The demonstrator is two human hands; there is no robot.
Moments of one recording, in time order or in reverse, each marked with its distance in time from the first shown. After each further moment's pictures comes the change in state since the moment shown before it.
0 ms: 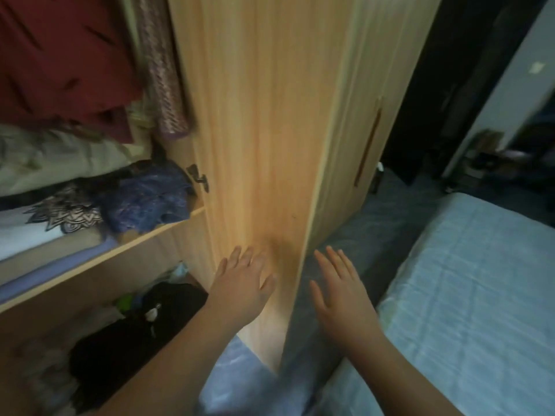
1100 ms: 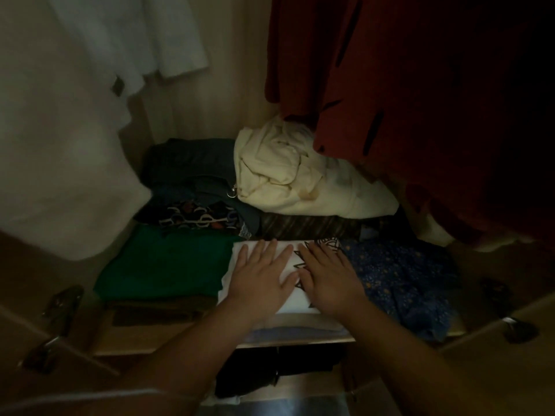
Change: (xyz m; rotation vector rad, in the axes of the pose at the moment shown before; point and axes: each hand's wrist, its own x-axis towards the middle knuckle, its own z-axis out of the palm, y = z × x) left_hand 0.019 -0.510 -0.109 0.154 0.138 -0.625; right_hand 0.300 -0.446 0.362 -0.173 -0.426 -0.802
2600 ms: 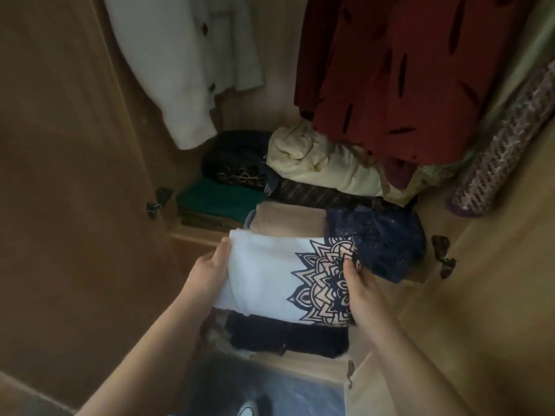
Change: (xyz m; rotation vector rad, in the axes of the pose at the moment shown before) left_hand -0.291 0.108 -0.084 -1.211 0.264 -0.838; right_hand -0.278 0.029 -0.087 1.148 -0.014 0.363
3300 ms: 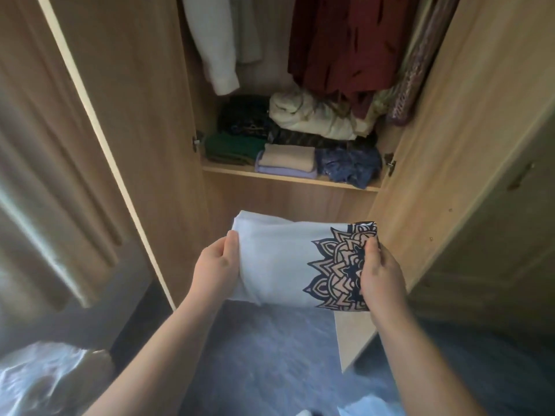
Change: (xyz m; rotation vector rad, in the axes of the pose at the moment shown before) left_hand -0.334 -0.151 -0.110 0.147 0.114 0.361; right_hand -0.386 0.054 -0.017 -0.037 0.358 -0.091
